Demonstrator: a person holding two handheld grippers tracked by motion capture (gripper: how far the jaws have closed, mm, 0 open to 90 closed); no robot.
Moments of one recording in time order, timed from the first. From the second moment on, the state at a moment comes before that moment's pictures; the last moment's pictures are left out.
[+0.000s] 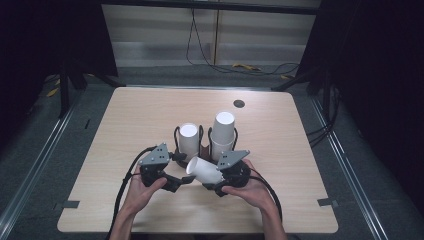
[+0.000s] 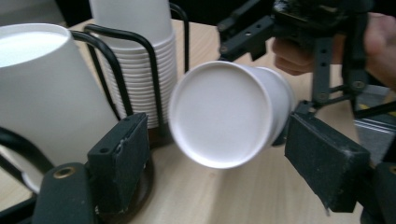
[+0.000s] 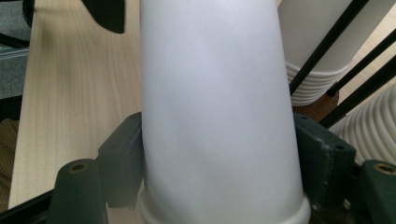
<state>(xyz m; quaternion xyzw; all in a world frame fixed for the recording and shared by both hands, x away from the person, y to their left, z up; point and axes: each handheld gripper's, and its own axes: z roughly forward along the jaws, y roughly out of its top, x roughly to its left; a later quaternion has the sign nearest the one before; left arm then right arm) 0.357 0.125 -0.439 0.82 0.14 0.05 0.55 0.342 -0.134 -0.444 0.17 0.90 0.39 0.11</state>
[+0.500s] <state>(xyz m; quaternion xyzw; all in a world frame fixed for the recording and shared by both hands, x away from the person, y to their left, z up) 0.358 0.121 -0.437 0.85 0.12 0.02 0.51 0.344 -0.131 -0.439 0.16 0.91 0.37 0.11</state>
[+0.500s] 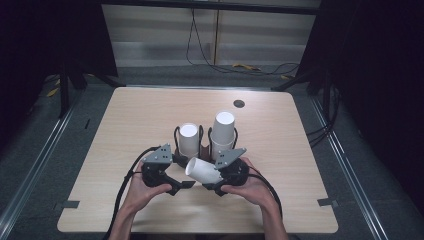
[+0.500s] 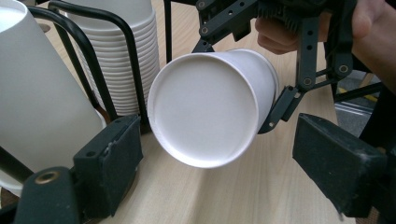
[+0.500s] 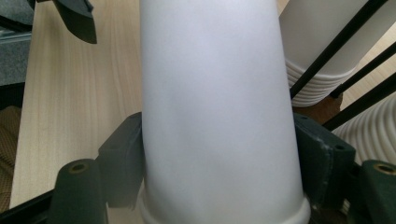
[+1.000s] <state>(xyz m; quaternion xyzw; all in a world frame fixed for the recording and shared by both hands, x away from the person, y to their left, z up) 0.359 0.120 -0.439 0.85 0.12 0.02 0.51 0.349 -0.125 -0.431 0.14 0.93 0.33 0.10</state>
